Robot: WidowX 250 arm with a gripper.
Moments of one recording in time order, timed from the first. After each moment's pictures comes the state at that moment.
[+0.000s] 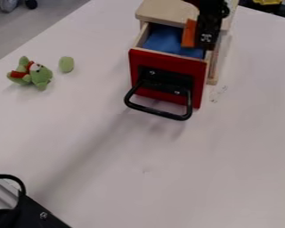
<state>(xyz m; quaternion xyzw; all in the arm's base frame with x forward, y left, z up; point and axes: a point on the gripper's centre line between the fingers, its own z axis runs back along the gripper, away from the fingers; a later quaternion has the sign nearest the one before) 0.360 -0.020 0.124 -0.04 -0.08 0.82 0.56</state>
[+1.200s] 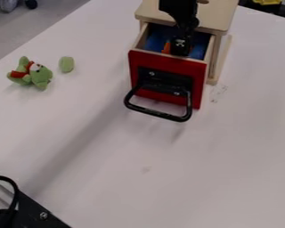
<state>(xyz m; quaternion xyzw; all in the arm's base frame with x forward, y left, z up) 0.361 0.016 0.093 0.00 -0.06 0.83 0.55</state>
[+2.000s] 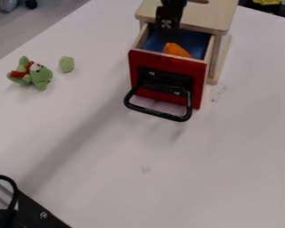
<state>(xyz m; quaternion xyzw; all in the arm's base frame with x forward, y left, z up) 0.337 0.021 0.145 -0.01 -0.09 0.83 0.55</state>
